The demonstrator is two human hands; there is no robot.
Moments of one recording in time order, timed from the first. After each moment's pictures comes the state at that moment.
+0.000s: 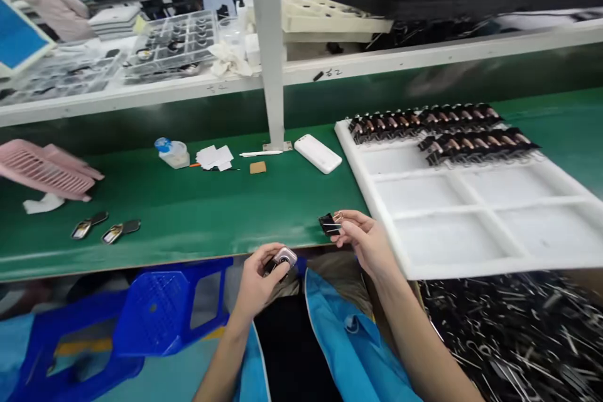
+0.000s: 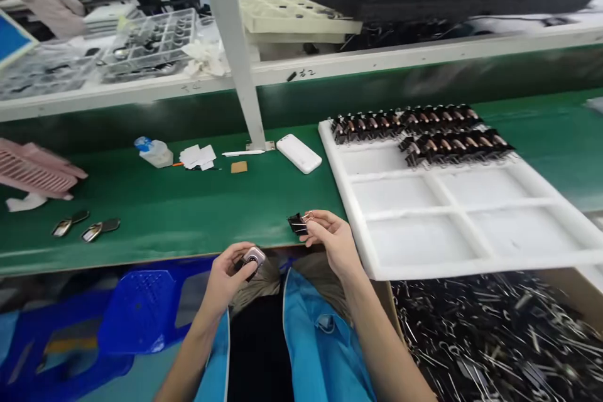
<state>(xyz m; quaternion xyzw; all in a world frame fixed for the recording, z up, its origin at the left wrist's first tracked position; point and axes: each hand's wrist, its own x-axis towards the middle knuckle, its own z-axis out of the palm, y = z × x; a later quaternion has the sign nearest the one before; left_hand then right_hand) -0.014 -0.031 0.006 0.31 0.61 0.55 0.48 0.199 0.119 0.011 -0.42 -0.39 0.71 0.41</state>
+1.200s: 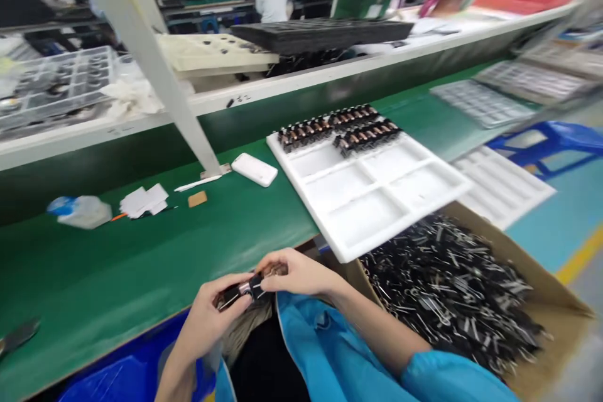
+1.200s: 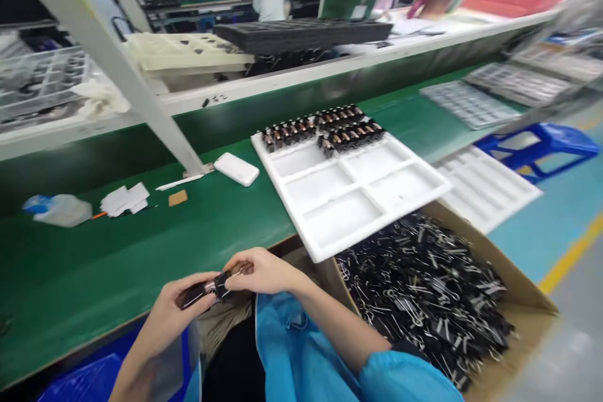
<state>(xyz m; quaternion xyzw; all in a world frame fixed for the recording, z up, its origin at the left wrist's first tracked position) -0.040 0.007 0.048 0.53 0.60 0.33 0.50 0.185 0.094 0.037 -0.30 -0.55 0.76 0.19</state>
